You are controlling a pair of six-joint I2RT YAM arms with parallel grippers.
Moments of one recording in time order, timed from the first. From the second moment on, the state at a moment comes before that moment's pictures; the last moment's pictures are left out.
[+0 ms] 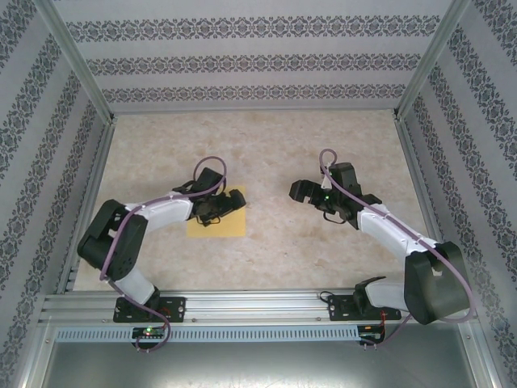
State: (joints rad) left arm -0.50 1.66 0.88 -0.26 0.17 -0.94; right arm 0.29 1.28 0.70 -0.22 -0.33 0.62
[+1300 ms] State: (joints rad) left arm -0.55 0.93 0.57 -0.32 -0.48 -0.87; right arm 0.70 1.84 1.15 -0.24 -0.39 0.83
